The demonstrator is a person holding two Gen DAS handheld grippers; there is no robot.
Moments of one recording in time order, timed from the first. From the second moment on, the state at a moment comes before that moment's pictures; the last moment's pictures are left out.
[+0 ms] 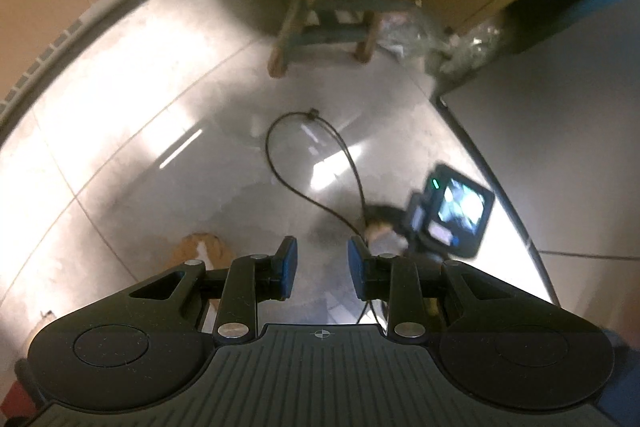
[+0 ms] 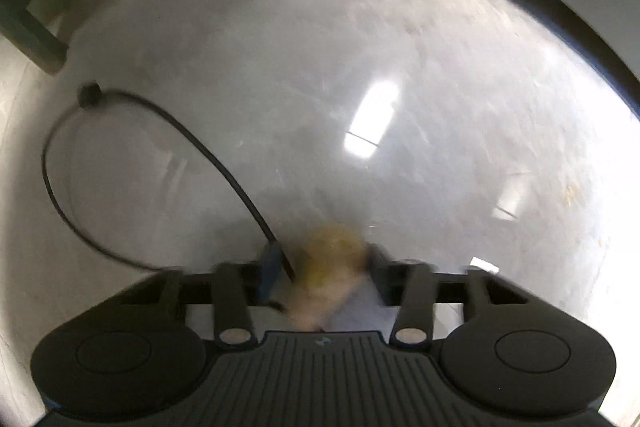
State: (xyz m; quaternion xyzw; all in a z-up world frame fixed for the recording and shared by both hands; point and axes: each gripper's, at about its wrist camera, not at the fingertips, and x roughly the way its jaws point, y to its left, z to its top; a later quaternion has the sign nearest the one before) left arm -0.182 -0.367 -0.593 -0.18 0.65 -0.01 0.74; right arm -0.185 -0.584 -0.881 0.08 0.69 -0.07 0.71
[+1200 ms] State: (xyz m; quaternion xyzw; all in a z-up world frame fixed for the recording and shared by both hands) left arm -0.075 -0.093 -0.091 -0.29 0.37 0.04 0.88; right arm -0.055 -0.384 -0.075 0.19 0.48 0.14 0.85
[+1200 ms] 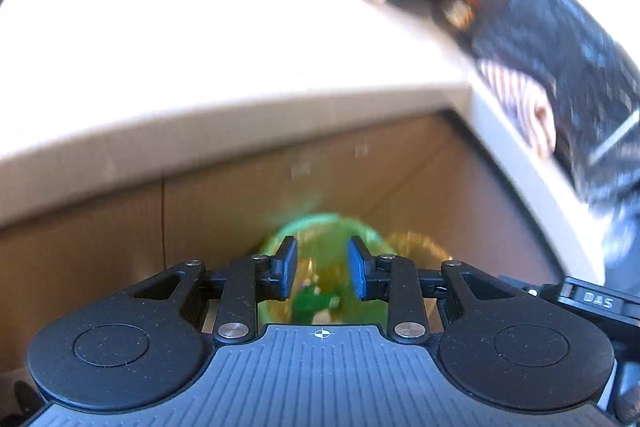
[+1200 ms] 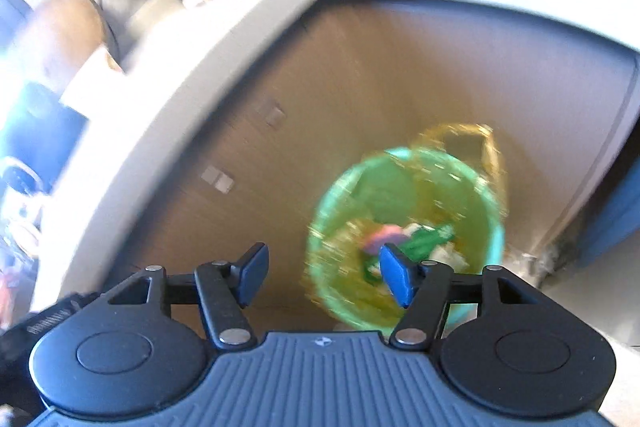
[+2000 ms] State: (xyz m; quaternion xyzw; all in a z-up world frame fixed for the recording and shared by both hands) left arm 0.129 0.072 0.028 -0.25 0.24 0.28 0.89; right arm 0.193 -0.233 -0.003 0.02 0.30 0.23 0.93
